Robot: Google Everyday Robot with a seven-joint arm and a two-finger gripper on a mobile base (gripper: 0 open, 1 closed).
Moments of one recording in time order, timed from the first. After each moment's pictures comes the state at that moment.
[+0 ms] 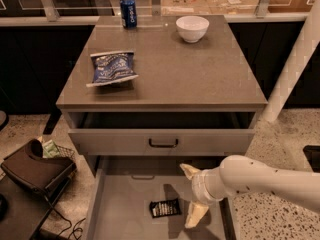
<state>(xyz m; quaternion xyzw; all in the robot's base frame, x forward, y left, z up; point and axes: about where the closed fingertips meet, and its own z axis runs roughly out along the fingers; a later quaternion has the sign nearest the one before) 0.439 -0.086 0.519 -0.70 0.65 0.11 0.26</state>
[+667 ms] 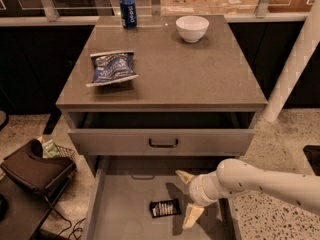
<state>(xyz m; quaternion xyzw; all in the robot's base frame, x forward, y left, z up) 0.456 -0.076 0.451 -0.71 0.63 0.17 0.28</state>
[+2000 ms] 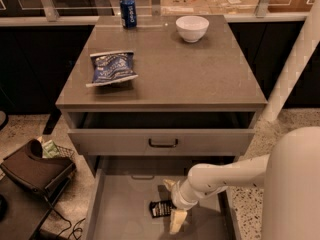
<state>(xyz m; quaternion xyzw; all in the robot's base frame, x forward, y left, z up) 0.455 -0.032 0.379 -0.73 0.63 0.16 0.20</state>
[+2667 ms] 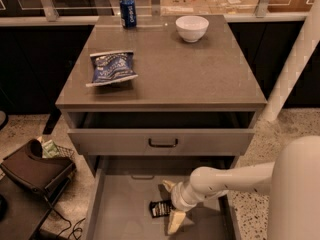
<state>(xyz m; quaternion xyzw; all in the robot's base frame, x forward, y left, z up) 0.461 -0.023 0.360 -0.72 0.63 0.18 0.23</state>
